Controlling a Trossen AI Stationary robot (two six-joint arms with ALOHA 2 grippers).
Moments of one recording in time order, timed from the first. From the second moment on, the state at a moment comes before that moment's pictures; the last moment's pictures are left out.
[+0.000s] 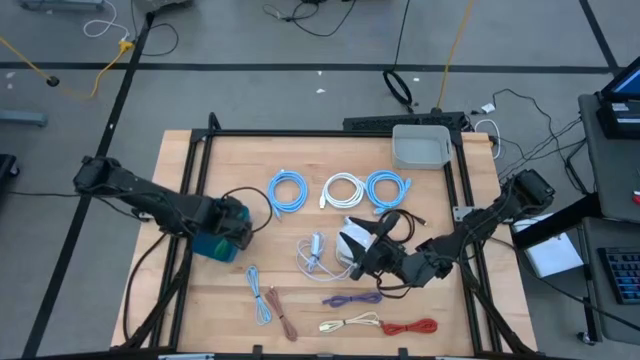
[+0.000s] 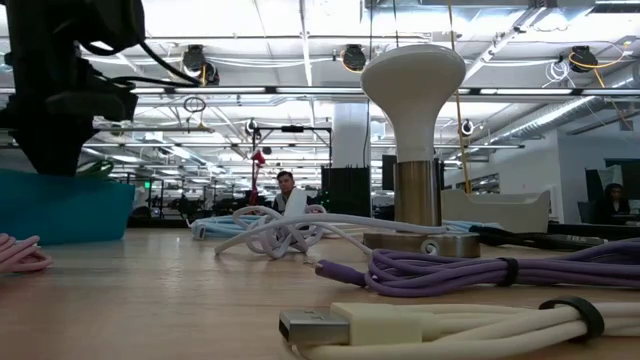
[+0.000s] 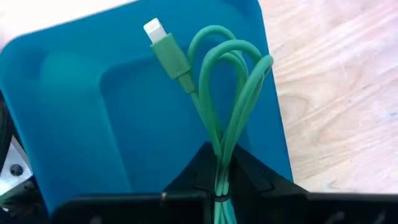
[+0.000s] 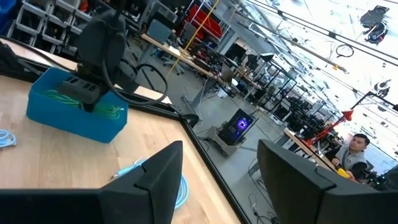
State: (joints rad) left arm -0.24 1.19 0.69 -1.06 -0.16 -1.27; right arm 0.57 1.54 0.96 0.54 1.20 -0.54
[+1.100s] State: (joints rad) left arm -0.24 0.94 0.92 -0.43 -0.76 -0.28; right arm 0.58 1.54 0.96 0.54 1.20 -0.54
